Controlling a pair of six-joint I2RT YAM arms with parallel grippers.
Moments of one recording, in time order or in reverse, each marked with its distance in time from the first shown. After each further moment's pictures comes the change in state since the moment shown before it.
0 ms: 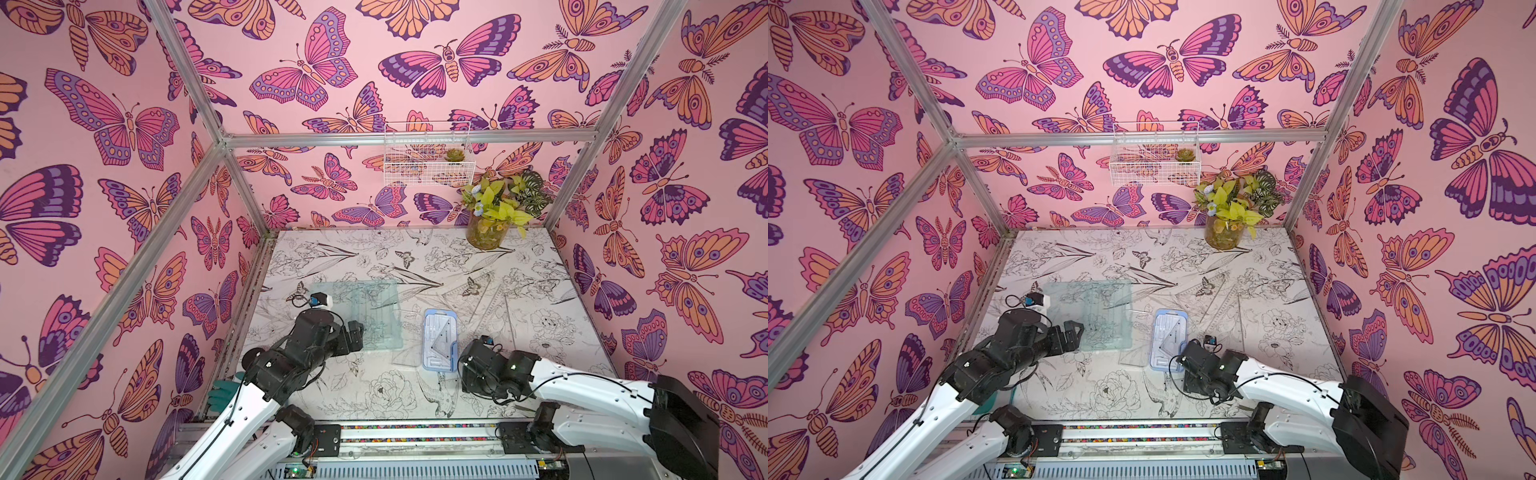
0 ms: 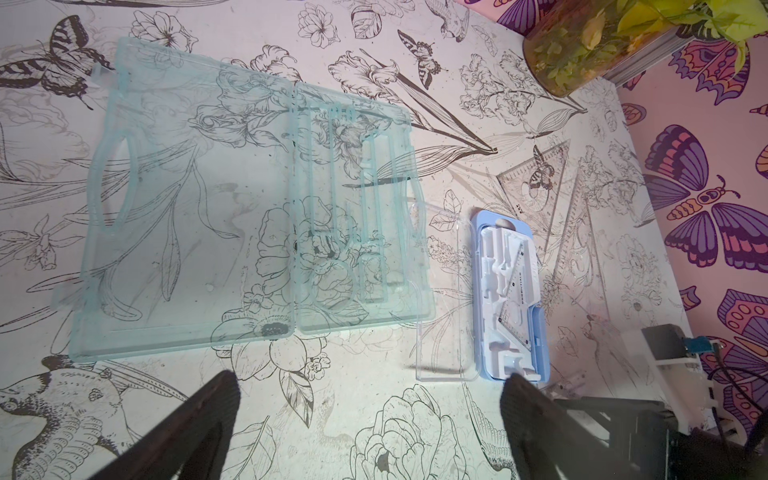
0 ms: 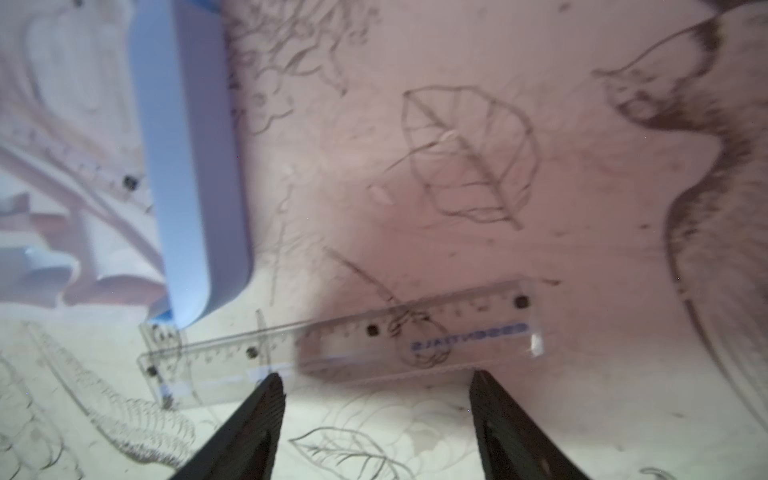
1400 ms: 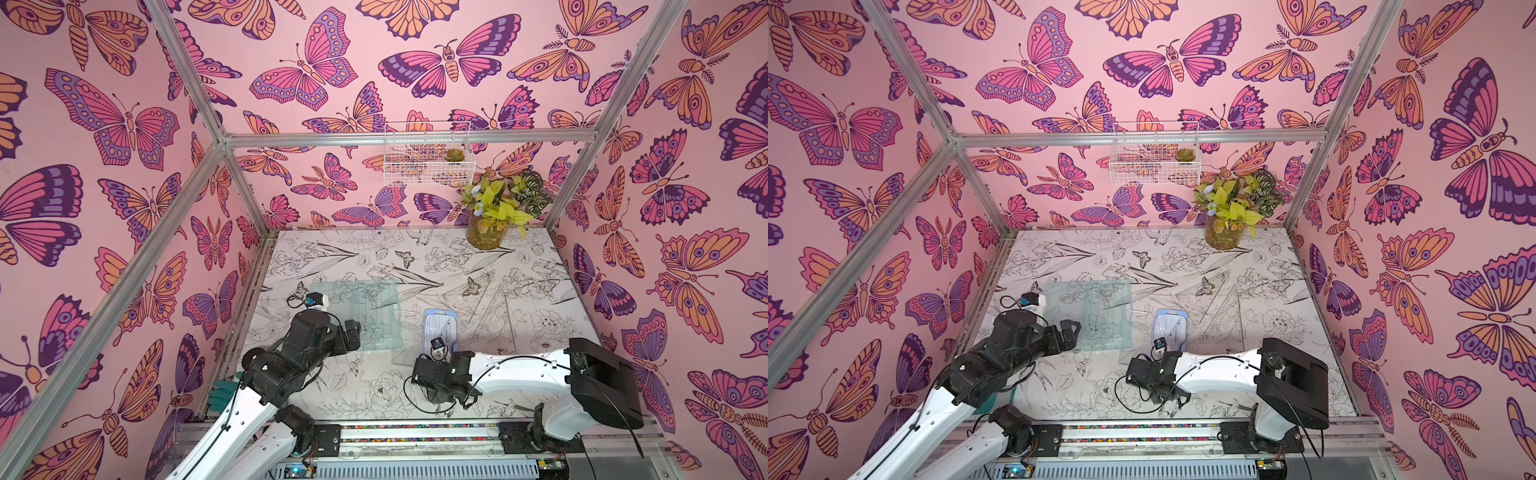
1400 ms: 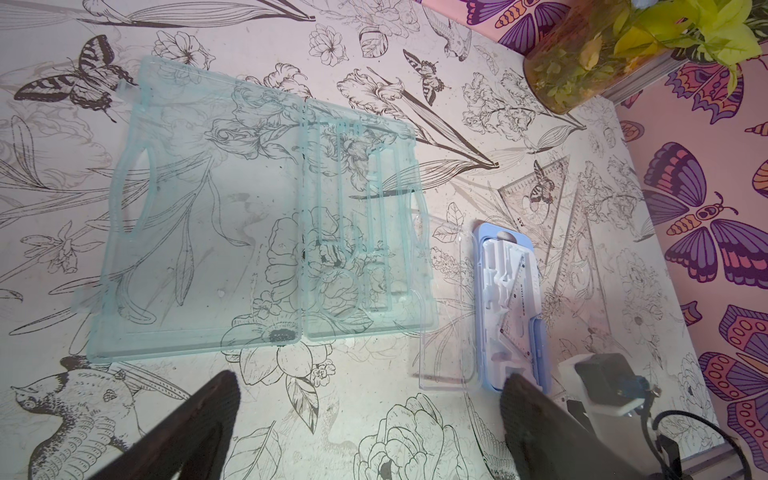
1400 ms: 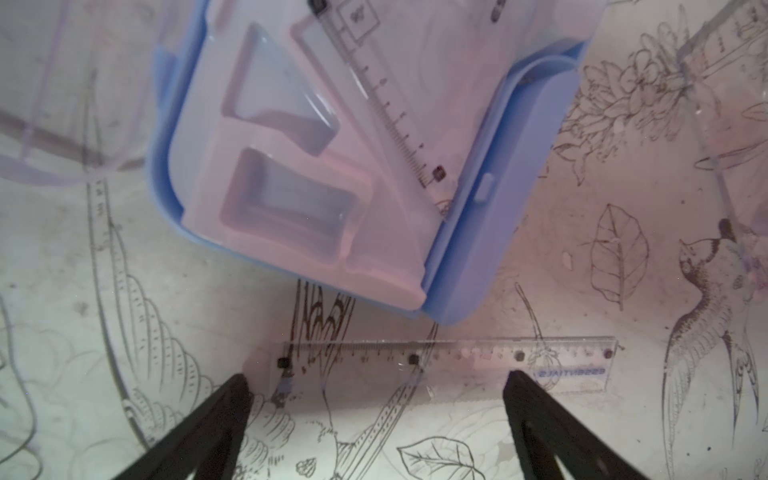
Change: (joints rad) left arm 0.015 -0.027 0.000 -0.004 -0.018 0.000; right arm 0.342 0.468 0.359 -0.124 0.222 -0.110
